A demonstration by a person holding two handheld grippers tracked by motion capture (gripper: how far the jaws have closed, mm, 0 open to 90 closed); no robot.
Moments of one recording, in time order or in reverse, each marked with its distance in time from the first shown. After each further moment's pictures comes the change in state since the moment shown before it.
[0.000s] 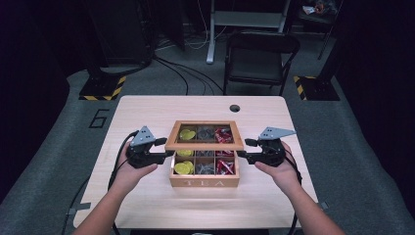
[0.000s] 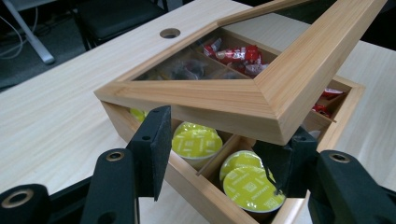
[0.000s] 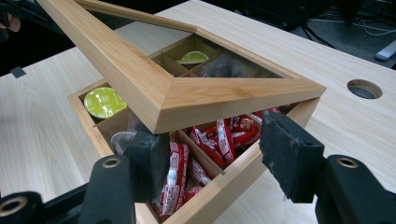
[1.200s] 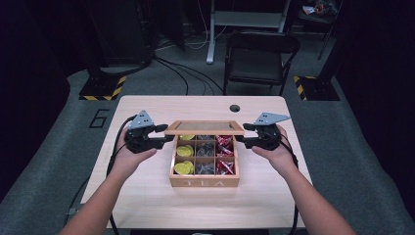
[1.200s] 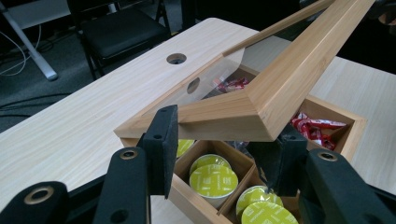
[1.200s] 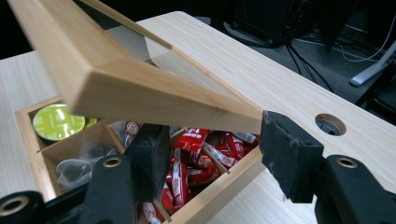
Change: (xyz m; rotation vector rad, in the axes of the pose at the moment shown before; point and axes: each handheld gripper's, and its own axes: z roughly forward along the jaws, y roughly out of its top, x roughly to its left) left arm 0.021 0.036 -0.003 -0.039 -0.017 0.006; right arm -0.028 0.028 0.022 -0.024 -0.049 -0.100
